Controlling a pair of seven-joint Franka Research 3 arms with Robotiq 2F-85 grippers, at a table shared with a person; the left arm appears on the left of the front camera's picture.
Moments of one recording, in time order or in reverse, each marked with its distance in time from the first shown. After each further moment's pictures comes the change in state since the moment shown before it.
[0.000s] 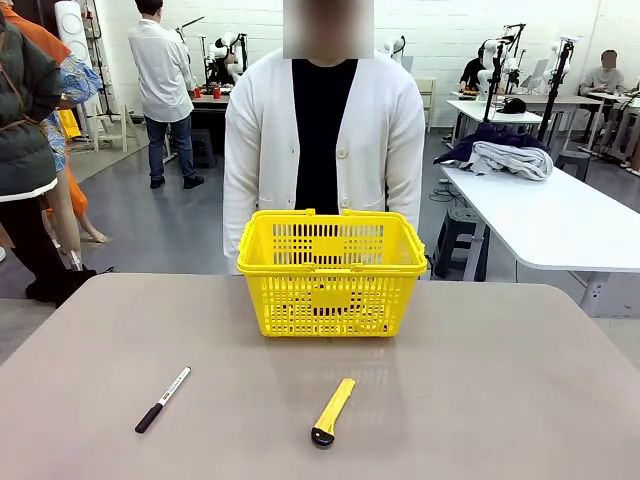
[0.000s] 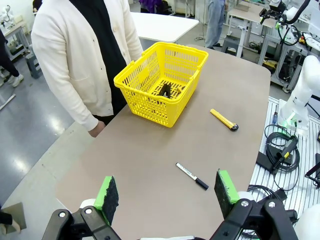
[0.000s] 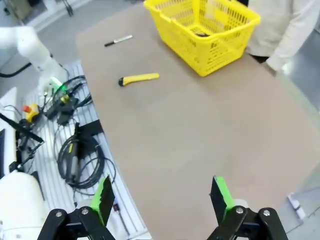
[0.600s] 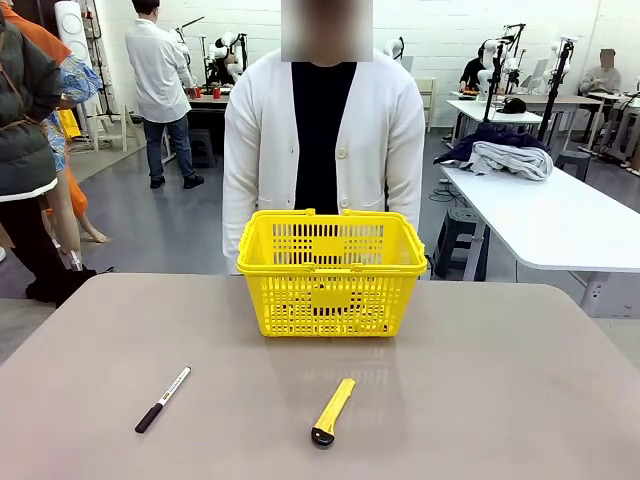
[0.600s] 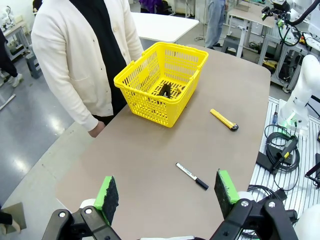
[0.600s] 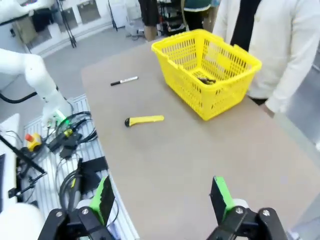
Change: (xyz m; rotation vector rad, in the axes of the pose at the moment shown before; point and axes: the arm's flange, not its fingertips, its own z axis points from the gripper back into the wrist) left arm 0.000 0.000 0.000 0.000 0.000 0.000; right arm 0.002 0.028 -0.003 0.007 -0.197 0.020
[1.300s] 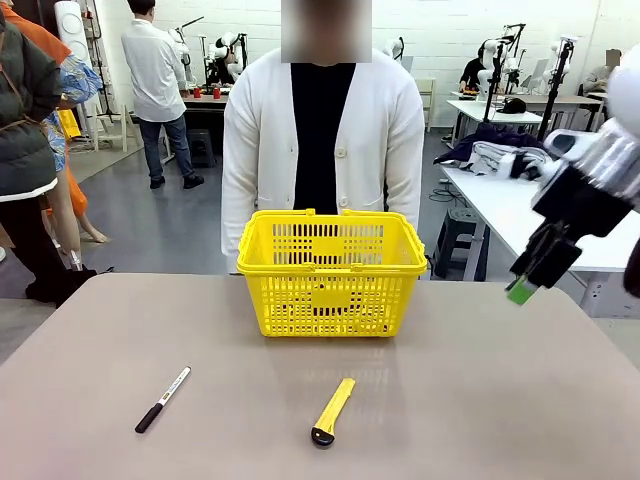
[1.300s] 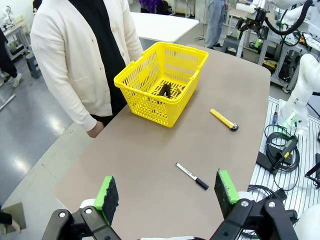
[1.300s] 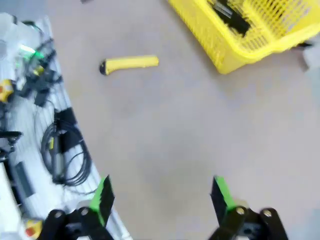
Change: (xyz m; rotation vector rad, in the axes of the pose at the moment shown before) left arm 0.000 0.000 0.000 0.000 0.000 0.001; right arm 0.112 -0.012 -0.212 -0.011 0.563 0.076
